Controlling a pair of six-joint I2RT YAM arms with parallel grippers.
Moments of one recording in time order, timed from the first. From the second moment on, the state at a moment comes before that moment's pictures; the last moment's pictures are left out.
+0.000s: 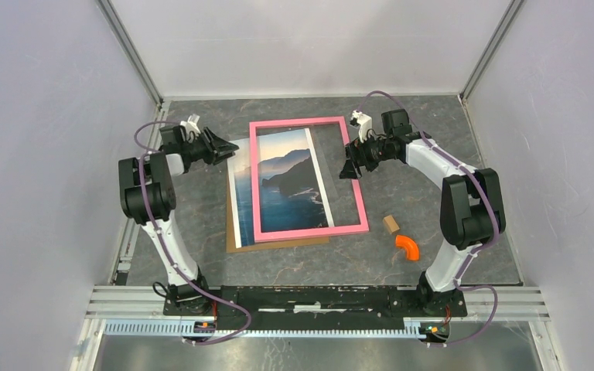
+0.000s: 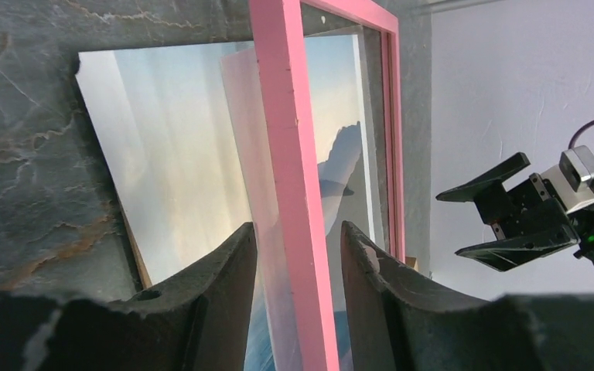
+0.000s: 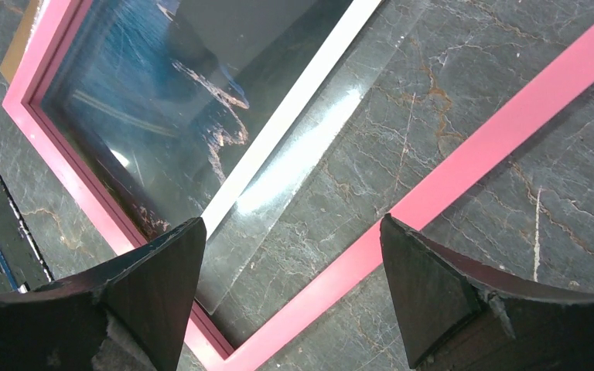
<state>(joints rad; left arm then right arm) 0.22 2.05 1.14 0.30 0.98 -0.62 0.22 1.78 1.25 -0.44 -0.72 -0.27</state>
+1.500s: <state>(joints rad) 0.23 2.23 1.51 -0.13 0.75 -0.38 0.22 1.82 1.23 -0.43 -0.74 -0.27</state>
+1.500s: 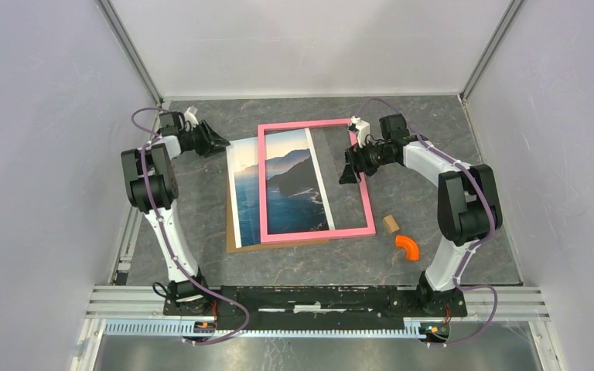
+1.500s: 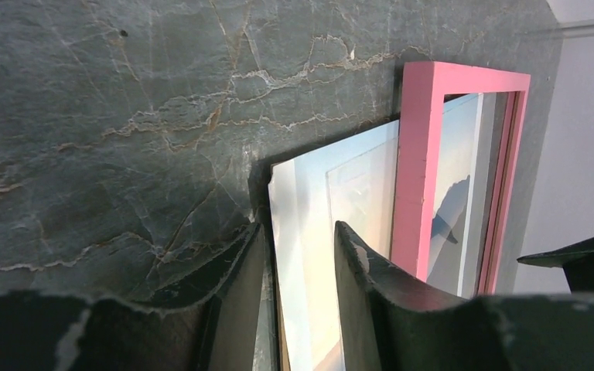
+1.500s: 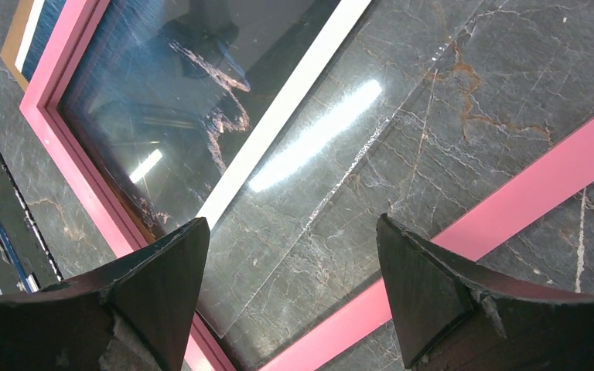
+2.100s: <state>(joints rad) 0.23 2.25 1.47 0.04 0.87 -0.45 0.22 1.83 1.23 -0.43 -0.74 -0.27</state>
